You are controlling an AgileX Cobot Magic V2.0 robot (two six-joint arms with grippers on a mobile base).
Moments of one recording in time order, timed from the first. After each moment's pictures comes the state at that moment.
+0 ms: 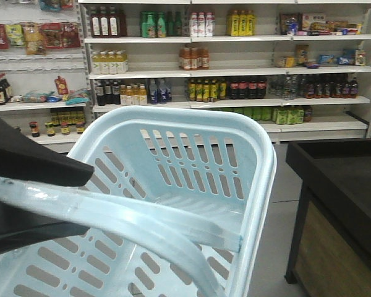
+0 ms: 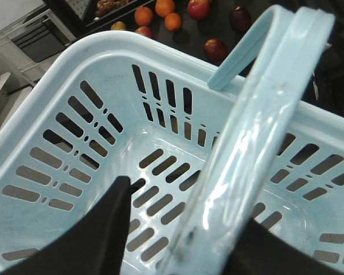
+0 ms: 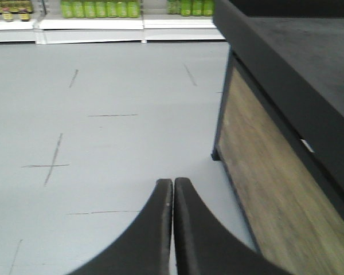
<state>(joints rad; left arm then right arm) -0.42 1.06 -1.50 -0.74 1.14 1.20 -0.02 -0.01 0.03 -0.04 0.37 -0.01</state>
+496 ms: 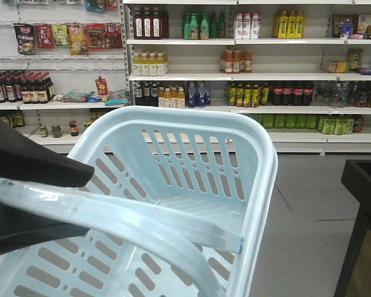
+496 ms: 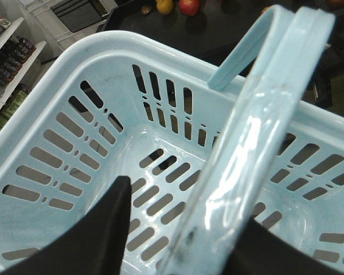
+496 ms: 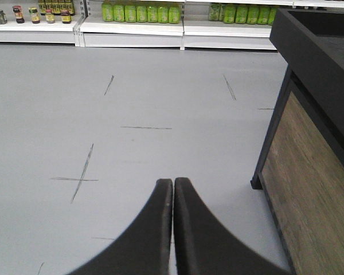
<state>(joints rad) -0.42 1.06 -1.50 -0.74 1.14 1.20 -0.02 -0.01 0.03 -0.04 0.37 -0.01</state>
